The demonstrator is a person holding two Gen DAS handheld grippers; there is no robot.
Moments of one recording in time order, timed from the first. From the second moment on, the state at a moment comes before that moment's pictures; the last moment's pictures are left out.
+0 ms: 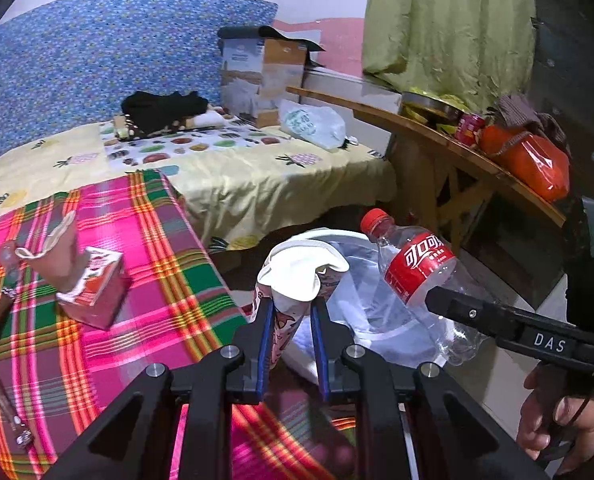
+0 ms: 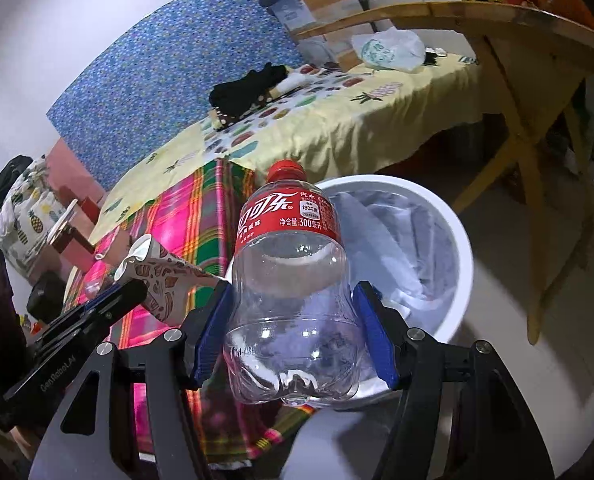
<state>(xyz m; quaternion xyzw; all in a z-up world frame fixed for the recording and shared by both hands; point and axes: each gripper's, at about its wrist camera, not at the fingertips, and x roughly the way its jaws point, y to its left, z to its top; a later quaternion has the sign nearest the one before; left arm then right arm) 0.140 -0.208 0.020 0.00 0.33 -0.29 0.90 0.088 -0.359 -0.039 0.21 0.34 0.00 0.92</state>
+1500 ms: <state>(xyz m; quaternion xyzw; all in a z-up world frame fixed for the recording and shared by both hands) 0.139 -0.208 0.013 -0.02 0.34 -0.29 0.89 0.085 -0.356 -0.035 0.16 0.34 0.01 0.93</state>
